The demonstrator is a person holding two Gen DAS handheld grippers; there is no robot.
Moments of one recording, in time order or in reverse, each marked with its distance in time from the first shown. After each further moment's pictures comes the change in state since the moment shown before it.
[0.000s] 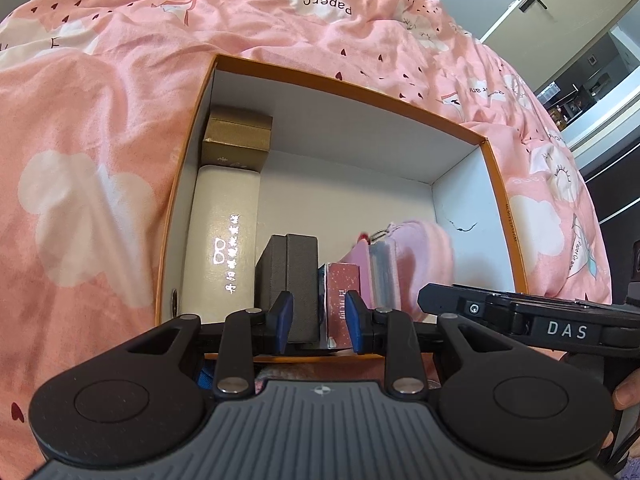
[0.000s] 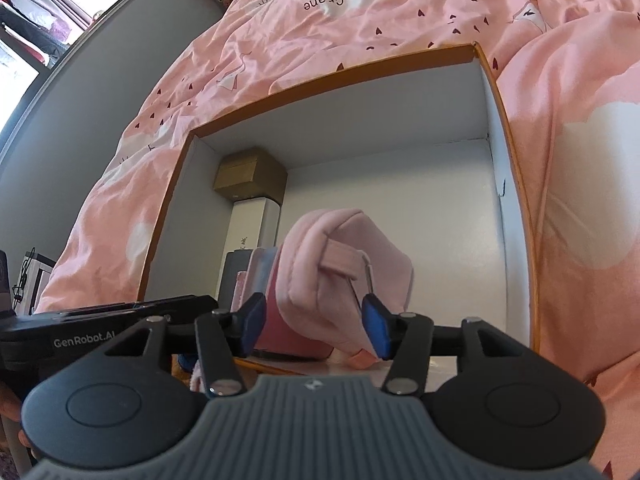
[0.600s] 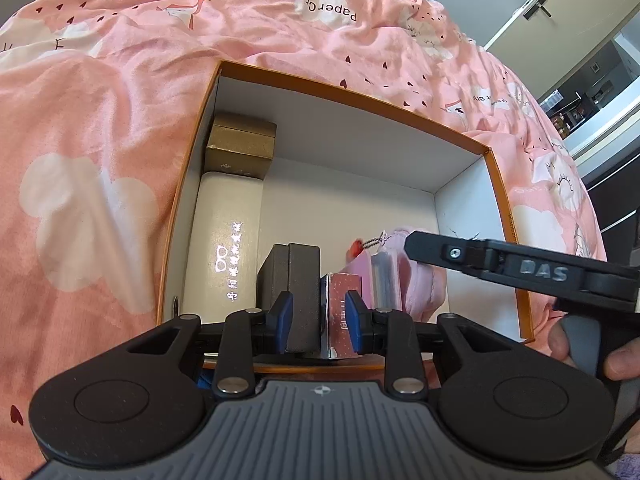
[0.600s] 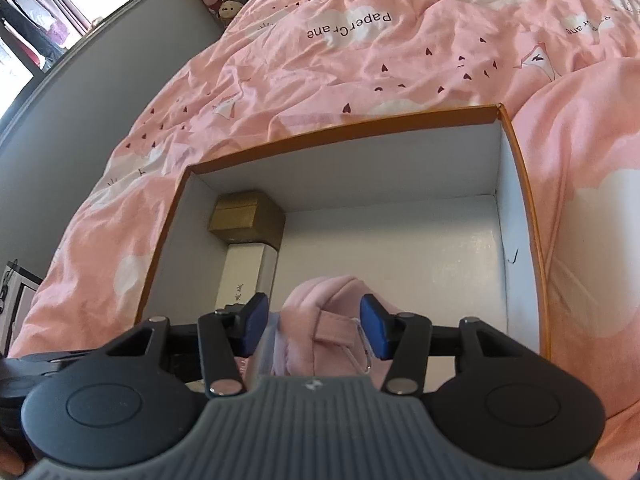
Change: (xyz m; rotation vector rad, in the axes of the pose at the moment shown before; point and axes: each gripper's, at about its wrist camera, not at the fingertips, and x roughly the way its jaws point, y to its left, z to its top) left arm 0.000 0.001 0.003 -0.019 -0.016 0.007; right arm 0.019 0.017 0.026 -0.042 -0.056 -0.090
